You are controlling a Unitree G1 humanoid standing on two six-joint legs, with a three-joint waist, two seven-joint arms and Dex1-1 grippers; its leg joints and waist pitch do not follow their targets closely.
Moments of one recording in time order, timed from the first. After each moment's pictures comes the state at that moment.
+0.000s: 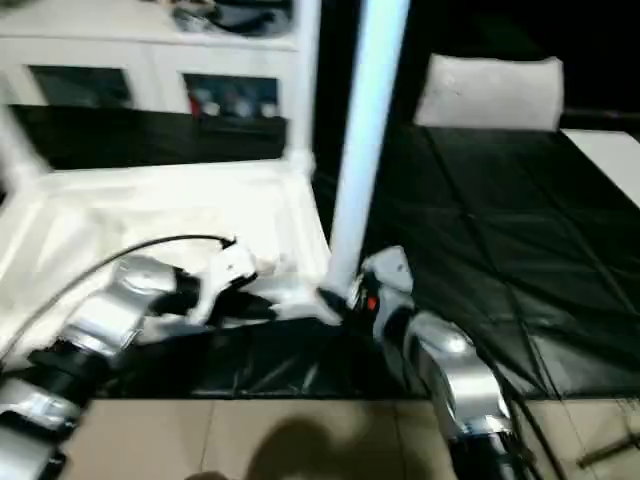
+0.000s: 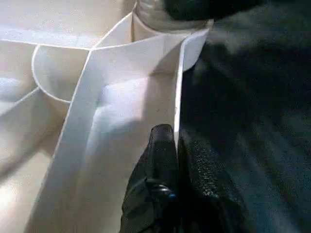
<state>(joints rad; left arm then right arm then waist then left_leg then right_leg) -0.54 0.25 -0.28 0.41 0.03 0.44 -0.99 -0.25 -0.11 0.00 0.20 0.19 0.40 0.45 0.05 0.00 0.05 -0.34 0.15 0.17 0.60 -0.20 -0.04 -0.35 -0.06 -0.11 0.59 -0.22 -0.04</state>
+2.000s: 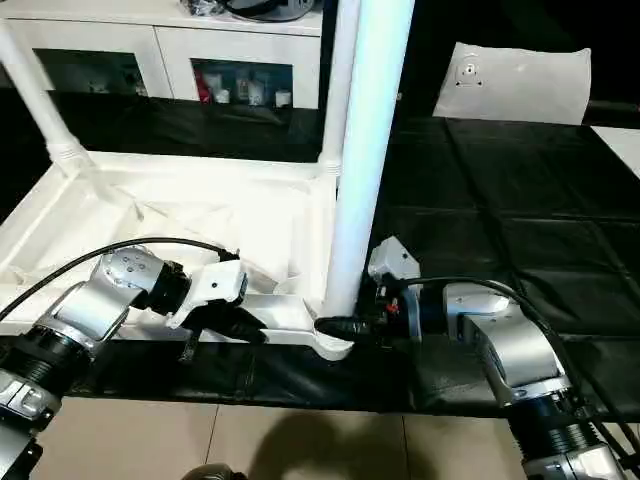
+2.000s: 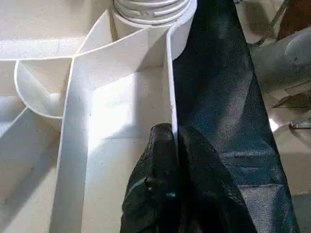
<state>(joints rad) -0.59 0.47 -0.43 0.46 0.04 0.06 -1.40 -0.32 -0.52 0.19 0.09 0.31 0.41 1.19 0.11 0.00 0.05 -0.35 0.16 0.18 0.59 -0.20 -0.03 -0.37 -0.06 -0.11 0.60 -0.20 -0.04</state>
